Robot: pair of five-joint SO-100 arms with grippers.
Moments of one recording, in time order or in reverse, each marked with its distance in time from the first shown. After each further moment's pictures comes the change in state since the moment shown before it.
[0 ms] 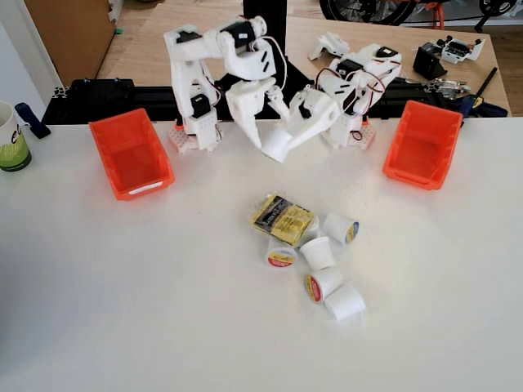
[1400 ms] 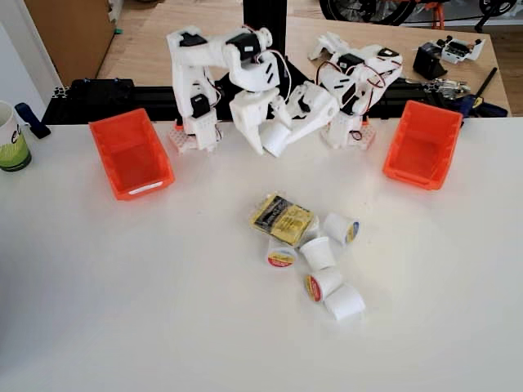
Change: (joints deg) arm 0 1.4 -4.7 2.2 -0.5 -1.2; arm 1 1.5 1.2 -4.7 5.4 -3.4
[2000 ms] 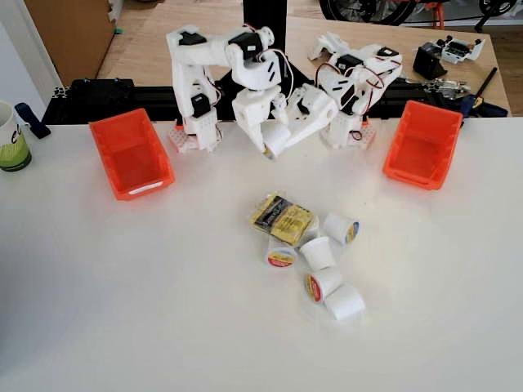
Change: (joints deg) arm 0 -1.4 1.2 1.6 0.0 0.1; arm 1 -0.4 -0.4 -0.2 0.0 0.1
